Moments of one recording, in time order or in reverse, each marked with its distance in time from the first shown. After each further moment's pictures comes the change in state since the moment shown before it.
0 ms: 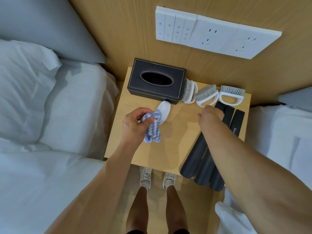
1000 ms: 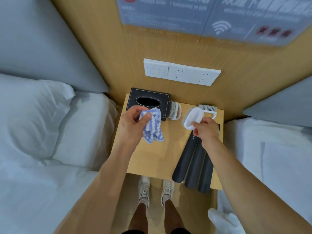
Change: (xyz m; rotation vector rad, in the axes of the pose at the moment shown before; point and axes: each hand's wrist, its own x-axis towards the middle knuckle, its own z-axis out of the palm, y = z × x) left_hand -0.042 0.109 -0.014 -0.101 0.031 0.120; right_hand -0.068 0.024 -0.098 0.569 -0.136 -0.131
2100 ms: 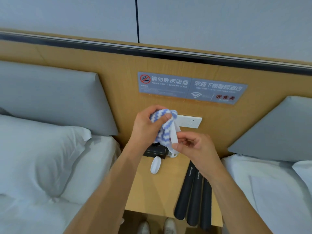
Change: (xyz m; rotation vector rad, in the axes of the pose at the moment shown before) left_hand -0.041 0.181 -0.029 -0.016 -0.109 0.447; right_hand -0.221 -0.120 -0.051 0.025 -0.526 -0.910
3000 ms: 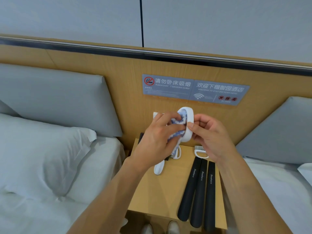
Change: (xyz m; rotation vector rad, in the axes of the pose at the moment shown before) left_hand -0.039 0.019 -0.002 0.540 -0.212 0.582; right_hand 0.020 -0.027 -0.018 0.379 0.067 0.113
